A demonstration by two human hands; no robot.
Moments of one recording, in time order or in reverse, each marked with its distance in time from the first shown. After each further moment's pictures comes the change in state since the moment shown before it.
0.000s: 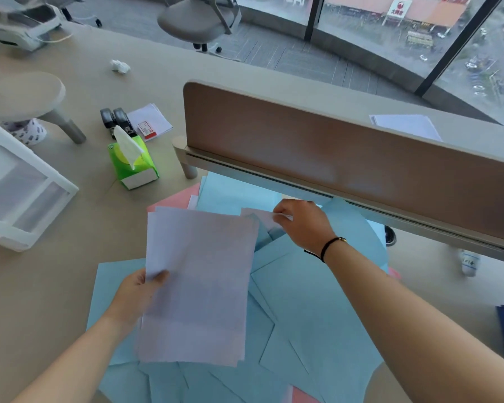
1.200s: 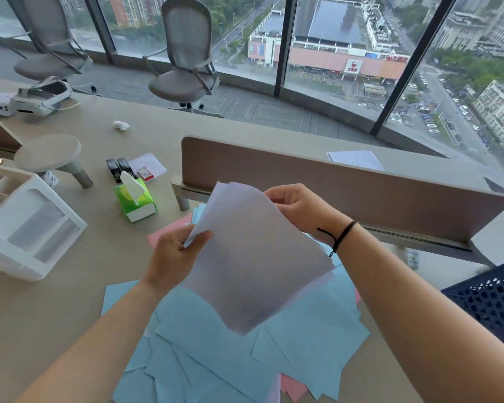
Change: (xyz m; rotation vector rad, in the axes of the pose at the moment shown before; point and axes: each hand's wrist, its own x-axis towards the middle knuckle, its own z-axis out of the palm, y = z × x) left_hand -0.095 0.128 0.059 0.181 -0.113 0.879; right_hand -0.103 -0.090 -0.144 0.716 -0.152 -0.084
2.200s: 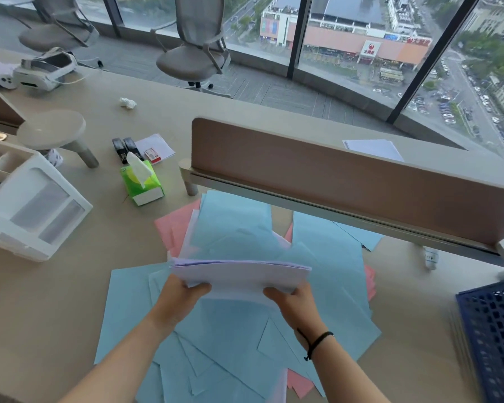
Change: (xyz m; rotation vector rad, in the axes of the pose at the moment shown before) left_hand -0.060 -0.073 0.013 -0.110 -0.005 -0.524; right_hand -0.050 0.152 0.119 0.299 0.423 0.320
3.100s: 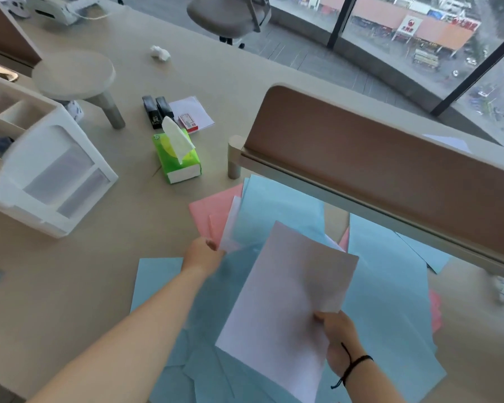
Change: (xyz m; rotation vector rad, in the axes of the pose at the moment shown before) left_hand 0.149 -0.070 -0.057 0.342 0.121 -0.354; right_hand 0.067 0.074 0.052 0.060 0.265 0.619
